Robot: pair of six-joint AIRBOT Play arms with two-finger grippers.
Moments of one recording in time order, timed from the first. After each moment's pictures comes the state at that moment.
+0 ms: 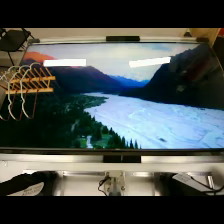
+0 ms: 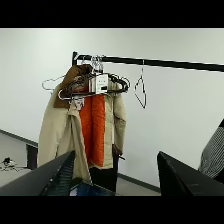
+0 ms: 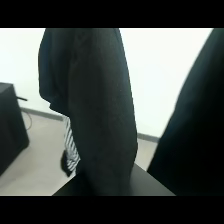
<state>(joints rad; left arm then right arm) -0.35 -1.28 2.01 0.43 -0.68 -0.81 -1.16 -1.27 1.98 -1.67 0.78 1.67</state>
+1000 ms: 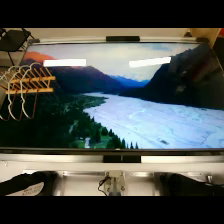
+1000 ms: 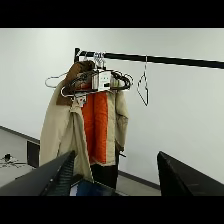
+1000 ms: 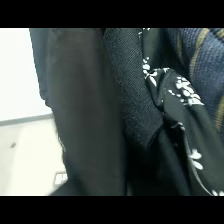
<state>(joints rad) -0.35 -1.29 2.00 0.43 -0.68 -0.81 -1.76 -1.24 1.98 -1.35 1.00 1.58</state>
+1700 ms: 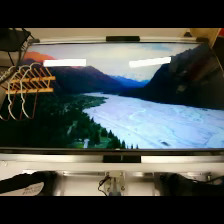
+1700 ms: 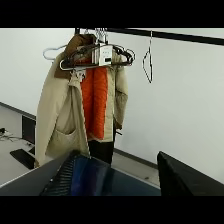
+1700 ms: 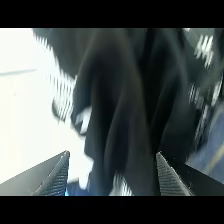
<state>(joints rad) -0.35 -1.36 1.99 0.44 -0.71 -0.81 -1.77 -1.06 1.98 -1.32 1.37 1.58</state>
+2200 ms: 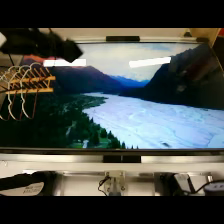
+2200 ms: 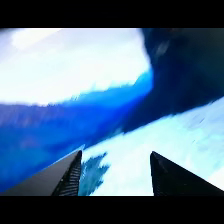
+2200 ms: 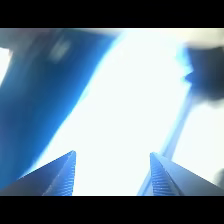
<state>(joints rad) -0.35 -1.41 1.94 1.36 -1.31 -1.39 -1.34 -0.96 1.75 -1.10 1.77 1.52</state>
